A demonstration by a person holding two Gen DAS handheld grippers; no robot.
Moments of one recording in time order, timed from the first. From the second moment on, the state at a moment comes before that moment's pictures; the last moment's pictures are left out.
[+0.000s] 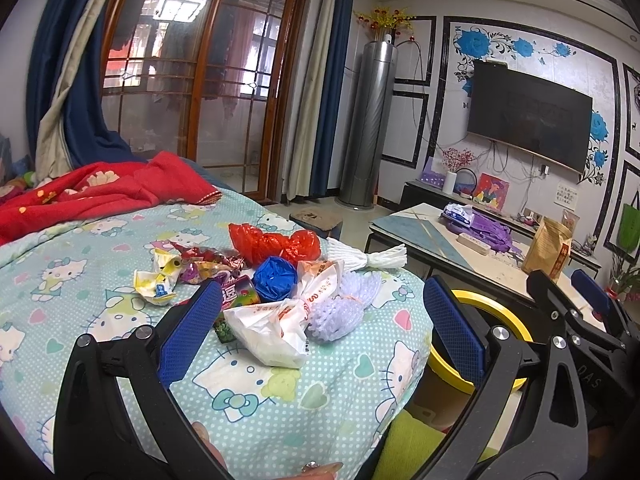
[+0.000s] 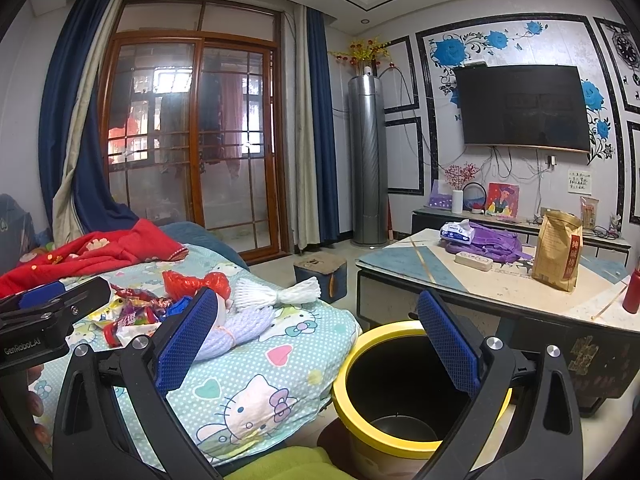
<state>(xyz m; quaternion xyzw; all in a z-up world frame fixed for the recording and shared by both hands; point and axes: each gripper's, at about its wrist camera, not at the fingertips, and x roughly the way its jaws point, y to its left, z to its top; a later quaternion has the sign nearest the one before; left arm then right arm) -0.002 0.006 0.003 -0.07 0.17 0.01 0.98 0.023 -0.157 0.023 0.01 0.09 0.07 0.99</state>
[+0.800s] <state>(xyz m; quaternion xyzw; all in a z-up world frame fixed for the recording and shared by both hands) 0.012 0.093 -0.007 -0.08 0.21 0.06 0.97 0.056 -0.096 0.021 -0.06 0.15 0.18 0.97</state>
